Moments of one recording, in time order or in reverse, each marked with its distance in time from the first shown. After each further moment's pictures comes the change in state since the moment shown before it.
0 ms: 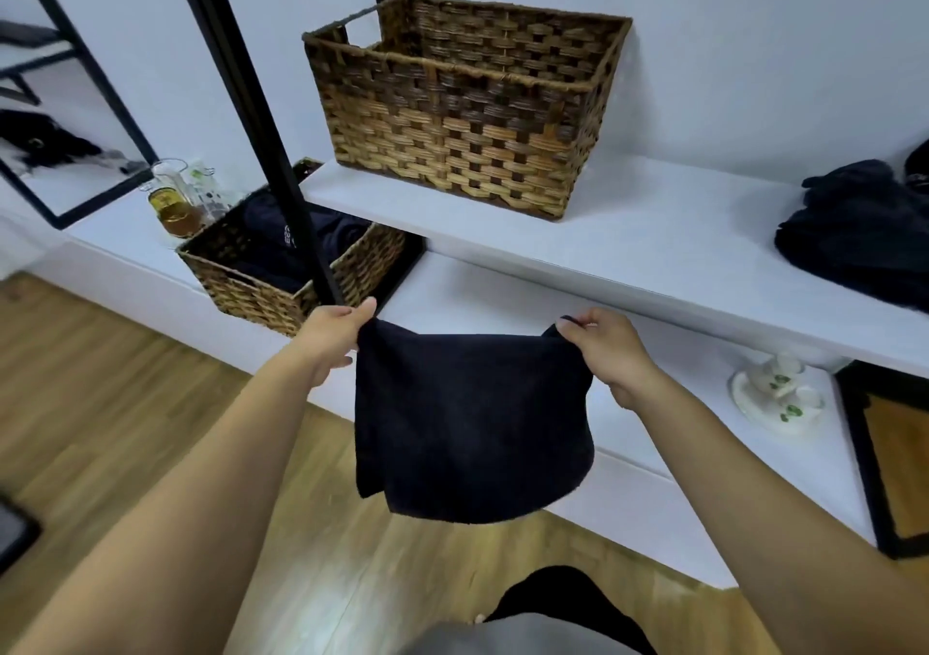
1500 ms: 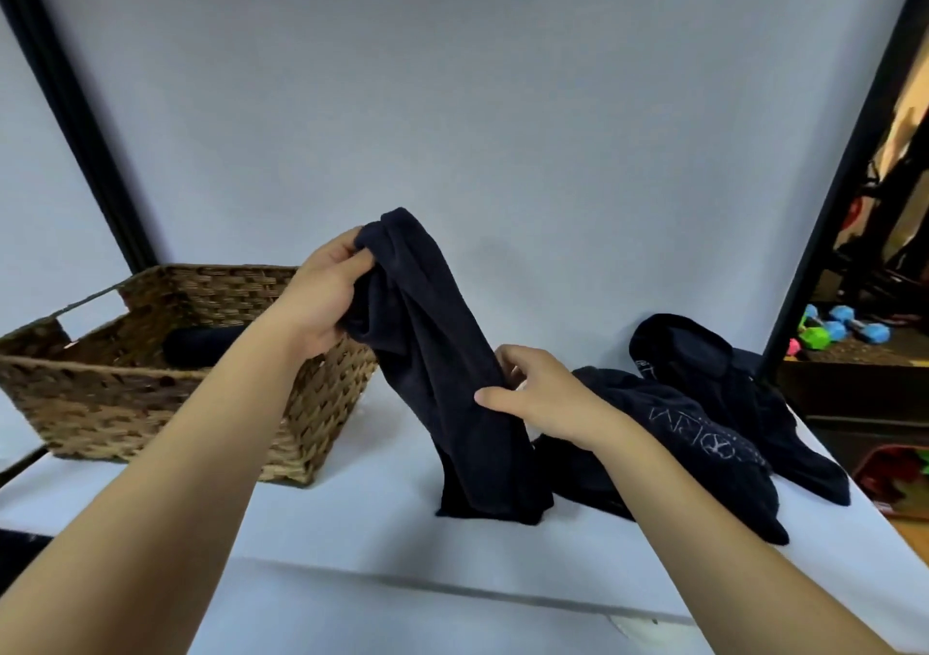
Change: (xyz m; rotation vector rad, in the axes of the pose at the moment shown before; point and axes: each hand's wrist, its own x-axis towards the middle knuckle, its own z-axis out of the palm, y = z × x) left_hand -0.043 0.390 0.254 -0.335 -0.401 0.763; right_hand 0.097 -0.111 -0.282 -0.231 -0.030 -0.433
